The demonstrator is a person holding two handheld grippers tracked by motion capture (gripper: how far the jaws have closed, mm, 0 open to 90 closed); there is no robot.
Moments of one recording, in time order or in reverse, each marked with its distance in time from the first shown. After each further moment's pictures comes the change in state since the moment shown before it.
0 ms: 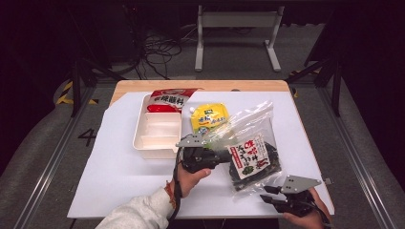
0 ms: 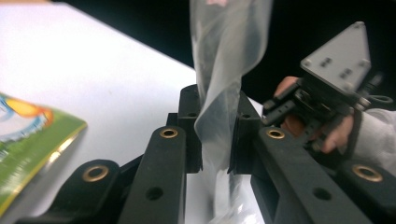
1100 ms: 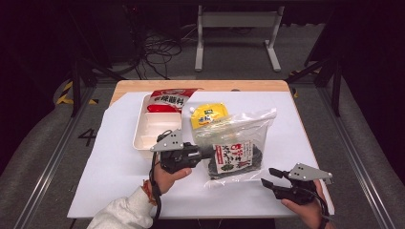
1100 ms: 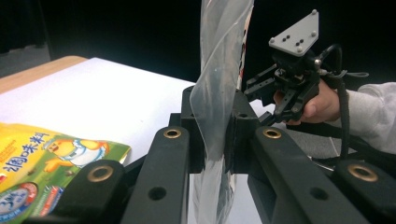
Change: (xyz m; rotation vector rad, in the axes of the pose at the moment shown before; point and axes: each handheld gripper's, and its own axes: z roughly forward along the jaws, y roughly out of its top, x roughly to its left) left arm -0.019 0.024 -0.057 -0.028 0.066 0.220; right arm -0.015 0.013 -0.002 -0.156 -0.116 0.116
